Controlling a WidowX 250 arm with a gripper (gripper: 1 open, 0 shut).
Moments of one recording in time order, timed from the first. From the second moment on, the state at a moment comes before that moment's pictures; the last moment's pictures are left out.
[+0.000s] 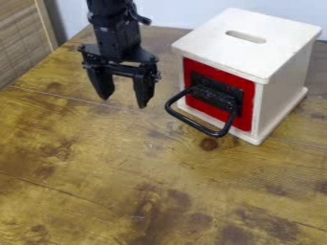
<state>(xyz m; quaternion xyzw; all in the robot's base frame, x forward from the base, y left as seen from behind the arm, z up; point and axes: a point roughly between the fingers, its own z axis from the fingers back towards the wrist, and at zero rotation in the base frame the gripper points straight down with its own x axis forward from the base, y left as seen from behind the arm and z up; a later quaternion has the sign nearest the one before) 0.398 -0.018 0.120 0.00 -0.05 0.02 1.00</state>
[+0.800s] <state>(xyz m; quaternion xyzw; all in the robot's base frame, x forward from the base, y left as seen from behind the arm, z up) 0.418 -0.025 0.118 0.01 -0.06 0.14 0.99</state>
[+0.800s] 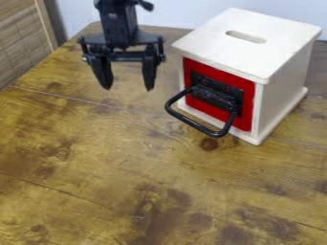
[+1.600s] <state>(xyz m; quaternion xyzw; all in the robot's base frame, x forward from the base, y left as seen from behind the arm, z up) 0.398 -0.049 0.124 0.00 -0.04 0.08 1.00</state>
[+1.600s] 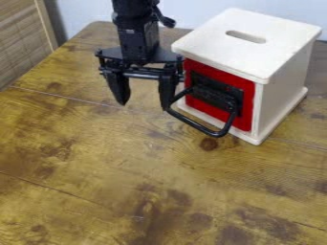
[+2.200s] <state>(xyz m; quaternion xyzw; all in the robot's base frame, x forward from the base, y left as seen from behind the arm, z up) 0.407 0.012 0.143 0.00 -0.07 0.11 0.99</state>
